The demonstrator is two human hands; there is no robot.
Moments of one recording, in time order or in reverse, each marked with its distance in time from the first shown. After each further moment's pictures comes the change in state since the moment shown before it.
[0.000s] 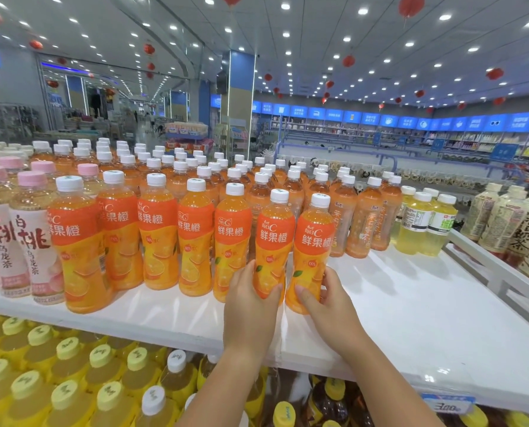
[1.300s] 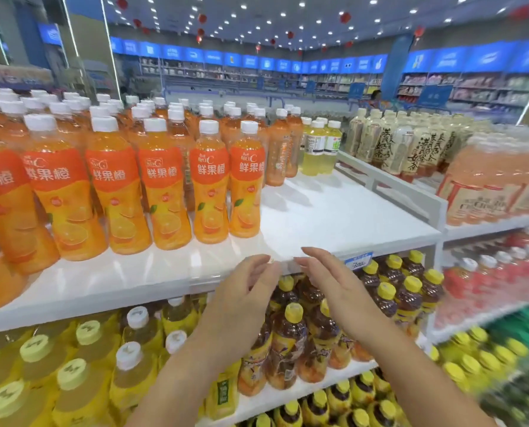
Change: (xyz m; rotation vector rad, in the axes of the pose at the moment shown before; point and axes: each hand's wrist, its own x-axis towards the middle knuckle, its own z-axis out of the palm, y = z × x) left_hand -0.081 0.019 -0.077 -0.197 -0.859 -0.035; right_hand -0.166 -0.019 -0.018 -0.130 0.242 0.189
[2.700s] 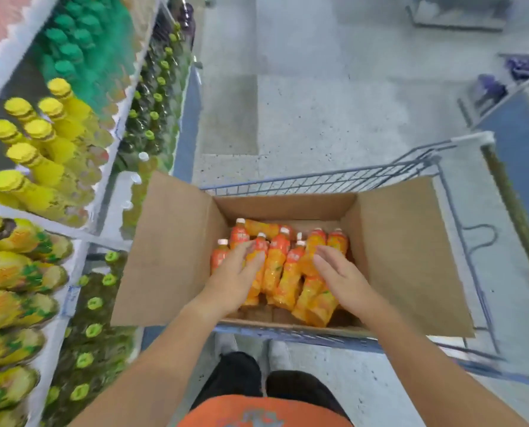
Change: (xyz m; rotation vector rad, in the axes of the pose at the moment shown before) left_hand -0.318 -0.124 0.572 0.293 -1.471 -0.052; right_hand -0.648 0.277 -0.211 0.120 0.943 1.138
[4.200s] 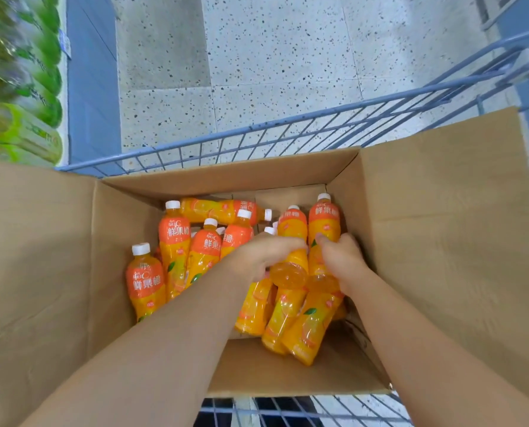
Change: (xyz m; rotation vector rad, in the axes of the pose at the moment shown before) left_hand 0.250 -0.031 0.173 -0.154 -0.395 -0.722; right_hand 0.210 0.173 -0.006 0.261 0.313 0.728
